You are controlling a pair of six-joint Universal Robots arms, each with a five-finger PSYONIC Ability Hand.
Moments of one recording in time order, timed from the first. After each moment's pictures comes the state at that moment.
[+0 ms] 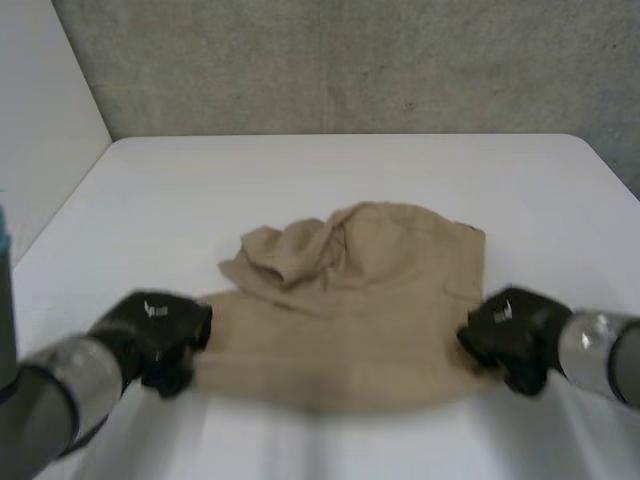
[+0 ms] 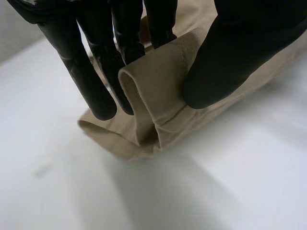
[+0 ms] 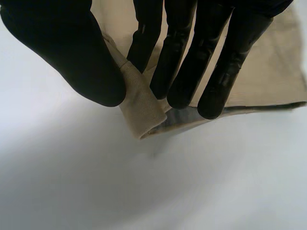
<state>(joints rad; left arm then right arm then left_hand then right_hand) 4.26 -1.59 -1.79 2.74 -1.55 3.43 1.83 -1.38 1.68 0.55 1.30 2.22 1.13 1.20 1.19 1.19 0.97 0.93 1.18 1.18 1.19 0.97</state>
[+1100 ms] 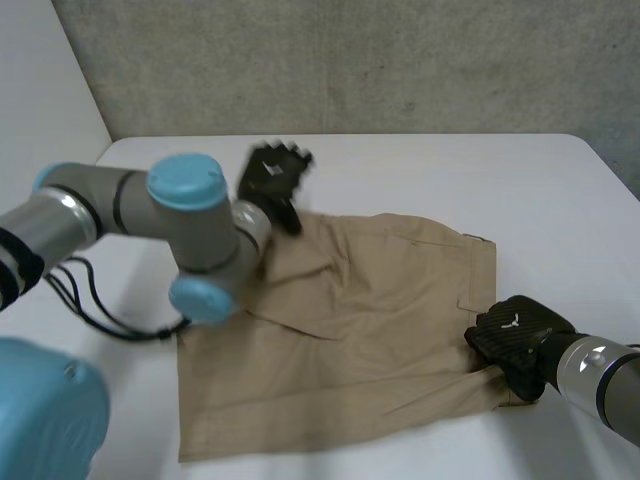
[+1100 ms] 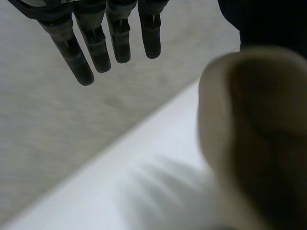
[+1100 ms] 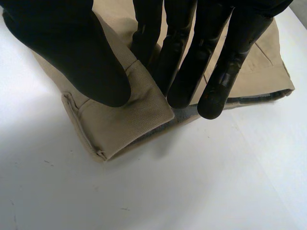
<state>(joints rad) 4.17 -2.54 -0.78 3.30 -1.56 3.44 1.76 -1.37 1.87 0.23 1.28 2.29 0.33 0.33 0.33 0.33 0.16 0.95 1.20 1.18 1.19 0.99</state>
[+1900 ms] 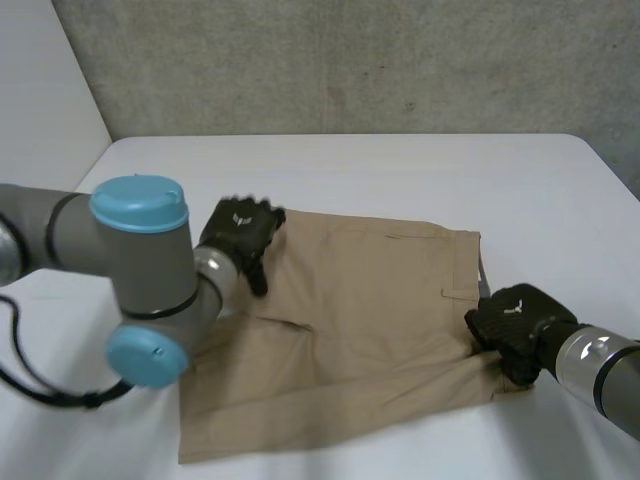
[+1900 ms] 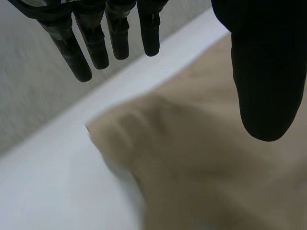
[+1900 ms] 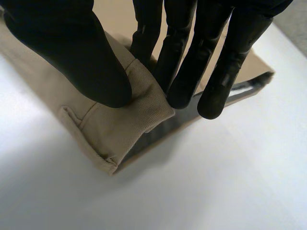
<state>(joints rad) 4.17 -2.17 -1.34 3.19 -1.61 3.43 1.77 -1.38 1.86 0.16 1.28 2.44 0.30 0.29 0.28 0.28 0.10 0.95 1.20 1.18 1.19 0.99</state>
